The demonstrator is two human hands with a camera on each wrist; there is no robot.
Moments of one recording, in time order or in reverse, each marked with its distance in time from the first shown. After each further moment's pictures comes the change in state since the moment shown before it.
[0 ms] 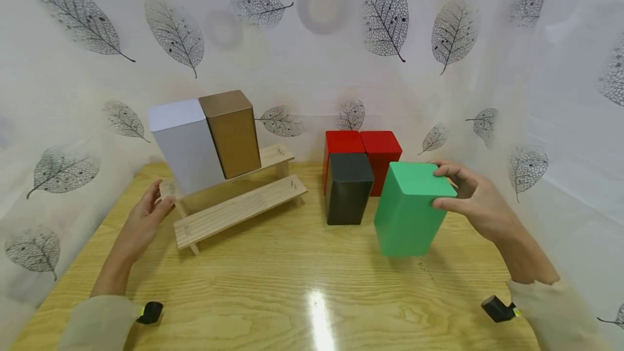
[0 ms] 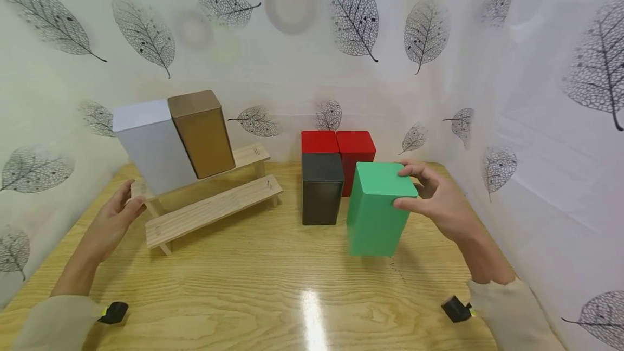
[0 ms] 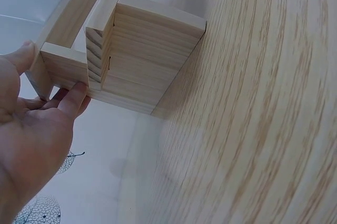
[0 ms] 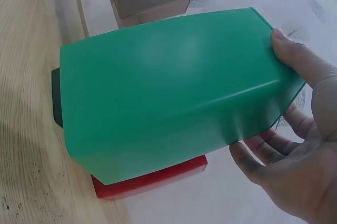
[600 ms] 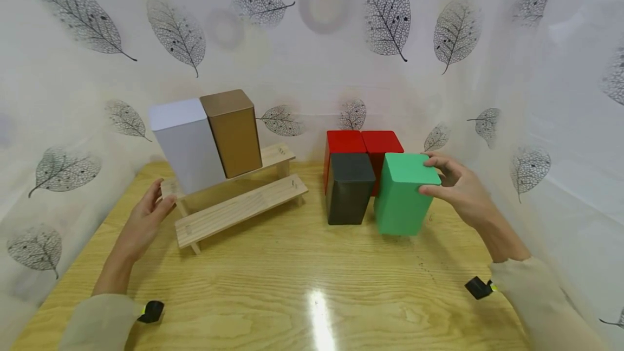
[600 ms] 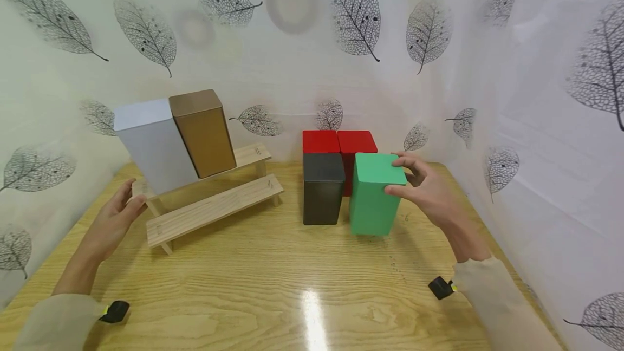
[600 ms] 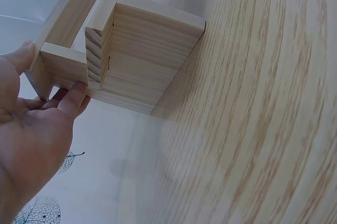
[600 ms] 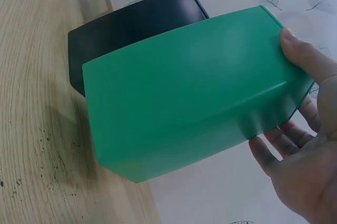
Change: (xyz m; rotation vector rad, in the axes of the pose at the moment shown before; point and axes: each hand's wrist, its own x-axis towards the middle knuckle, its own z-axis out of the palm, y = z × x) left_hand 0.000 -0.001 0.000 0.015 0.007 -0.002; right_hand 0.028 0.034 -0.006 -0.055 0.064 0.062
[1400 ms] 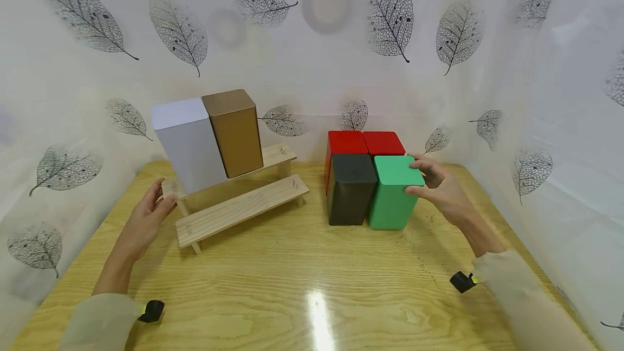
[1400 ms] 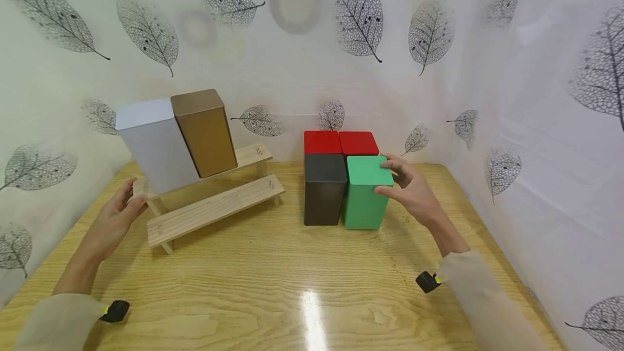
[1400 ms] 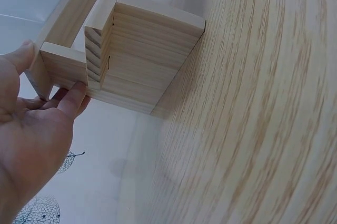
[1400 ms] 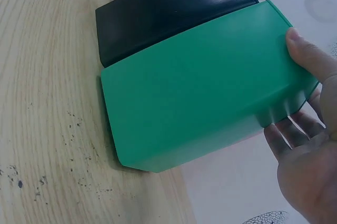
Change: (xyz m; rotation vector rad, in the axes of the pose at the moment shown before) left_hand -0.001 -0.002 -0.001 -0.004 -0.016 0.002; right_hand 0.018 0.040 0.010 0.004 -0.014 -0.058
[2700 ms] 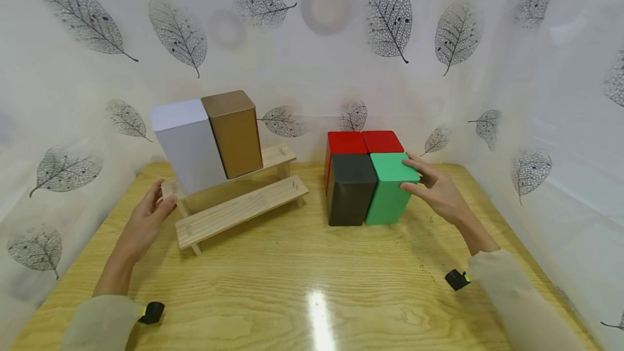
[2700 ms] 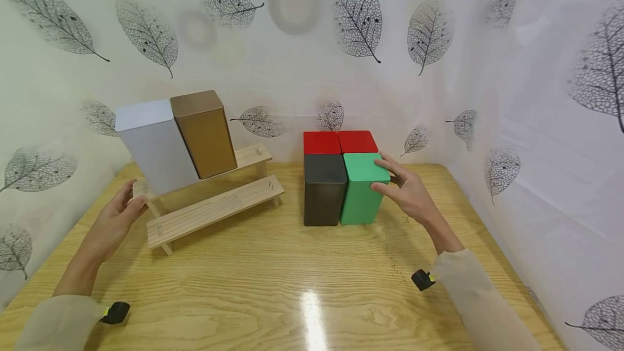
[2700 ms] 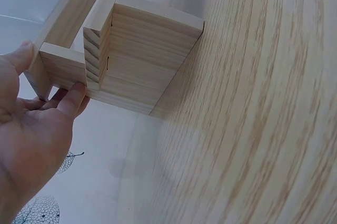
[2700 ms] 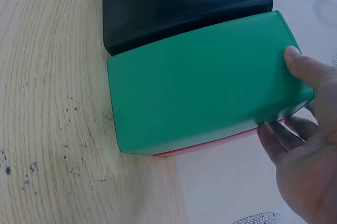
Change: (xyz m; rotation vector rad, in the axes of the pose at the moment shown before) left_hand 0.000 0.002 0.001 -0.011 0.012 -0.002; right_hand 0.004 -0.002 0.002 -0.317 -0.004 0.064
